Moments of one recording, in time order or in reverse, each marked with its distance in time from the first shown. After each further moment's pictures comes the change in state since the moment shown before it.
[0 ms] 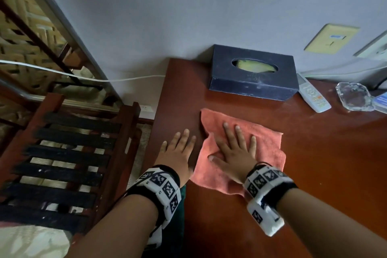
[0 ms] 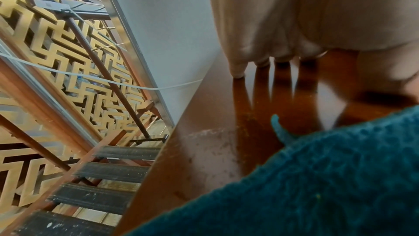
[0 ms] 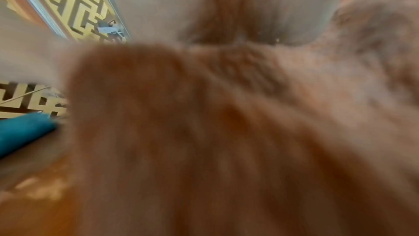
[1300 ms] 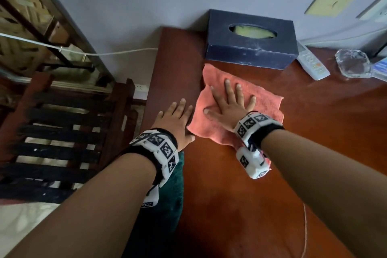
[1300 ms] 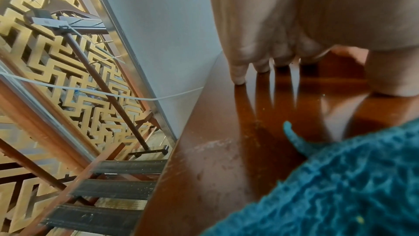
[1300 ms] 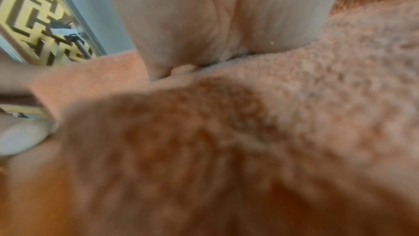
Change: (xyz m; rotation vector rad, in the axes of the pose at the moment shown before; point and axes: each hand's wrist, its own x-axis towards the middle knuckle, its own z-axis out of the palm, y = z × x) left_hand 0.001 -0.002 -0.002 0.039 0.005 0.019; right_hand 0.034 0.000 -0.015 0.091 0.061 0.104
